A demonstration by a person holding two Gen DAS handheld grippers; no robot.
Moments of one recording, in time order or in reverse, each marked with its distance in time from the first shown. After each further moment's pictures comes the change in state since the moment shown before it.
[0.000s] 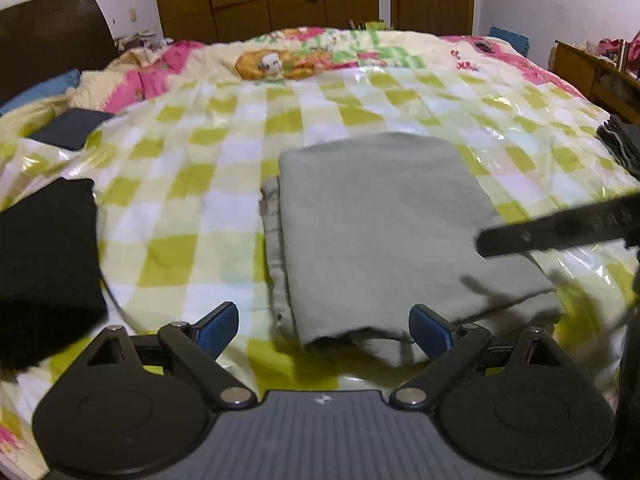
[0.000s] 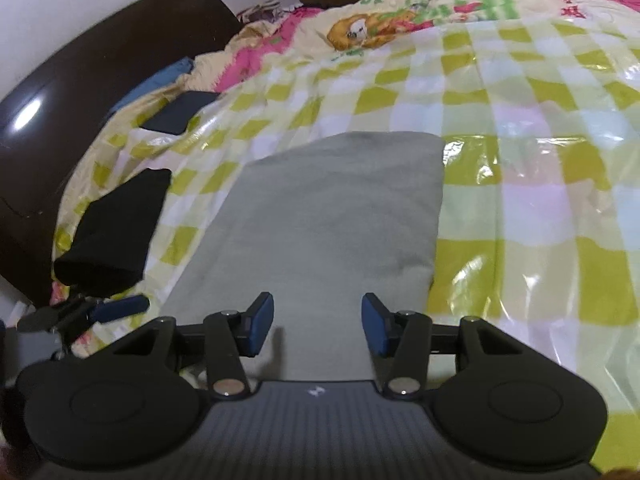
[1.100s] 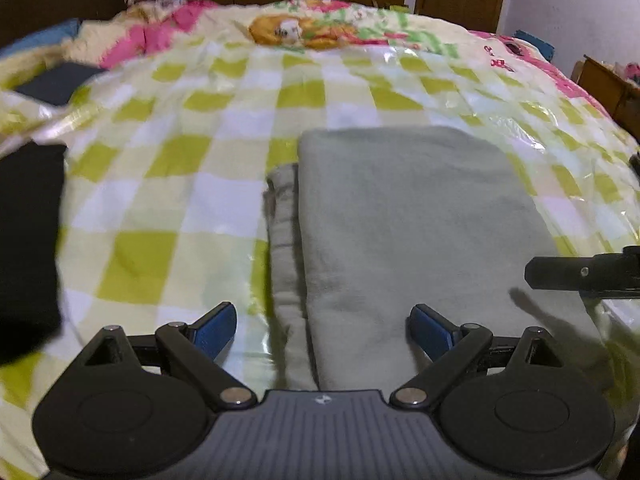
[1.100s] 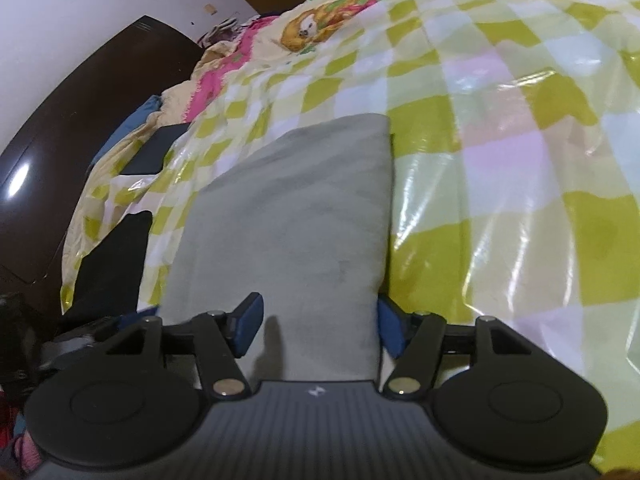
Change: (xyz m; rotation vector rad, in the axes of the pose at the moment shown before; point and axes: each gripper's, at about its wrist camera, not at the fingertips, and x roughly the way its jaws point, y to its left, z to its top) left arm 0.077 0.022 0.024 -0.133 0.086 -0.042; right arm 0.033 -0.047 0.010 0.218 -0.005 0.081
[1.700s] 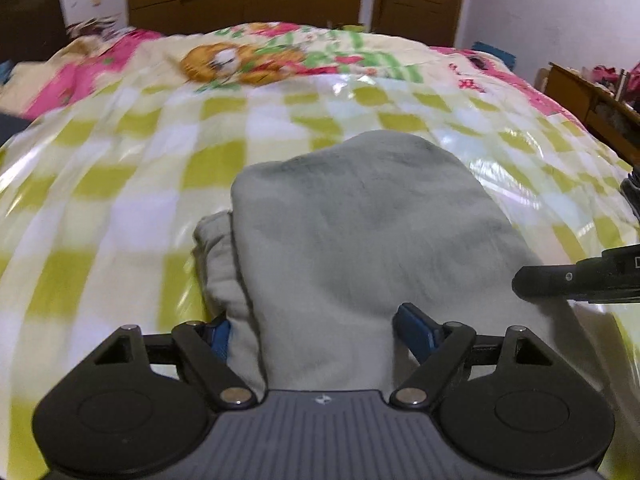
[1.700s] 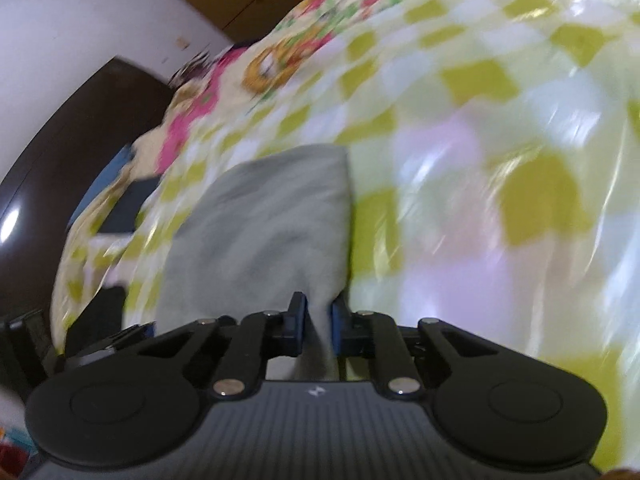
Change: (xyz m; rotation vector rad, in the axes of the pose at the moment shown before) left arm 0.082 -0.037 0.090 0.103 -0.083 -0.110; right arm 0.018 -0.055 0.086 0.087 -0.103 -0.072
